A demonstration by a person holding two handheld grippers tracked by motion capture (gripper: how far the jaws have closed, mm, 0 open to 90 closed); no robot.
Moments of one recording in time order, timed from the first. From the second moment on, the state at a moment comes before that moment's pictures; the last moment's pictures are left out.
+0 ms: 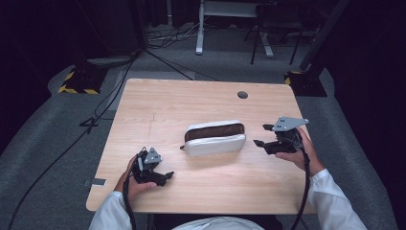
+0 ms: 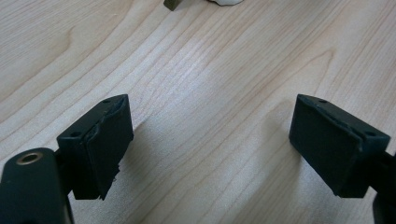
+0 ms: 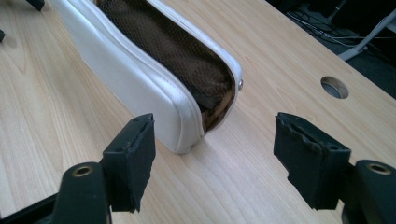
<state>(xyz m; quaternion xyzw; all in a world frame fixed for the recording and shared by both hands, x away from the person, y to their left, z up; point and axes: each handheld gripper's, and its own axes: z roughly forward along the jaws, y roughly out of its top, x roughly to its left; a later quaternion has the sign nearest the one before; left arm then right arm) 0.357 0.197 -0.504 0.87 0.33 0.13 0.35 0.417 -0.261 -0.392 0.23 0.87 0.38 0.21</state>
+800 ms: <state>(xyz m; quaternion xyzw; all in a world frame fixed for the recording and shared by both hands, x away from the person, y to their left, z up) 0.357 0.197 -0.504 0.87 0.33 0.13 0.35 0.393 -0.300 -0.434 0.27 0.87 0.34 0.22</state>
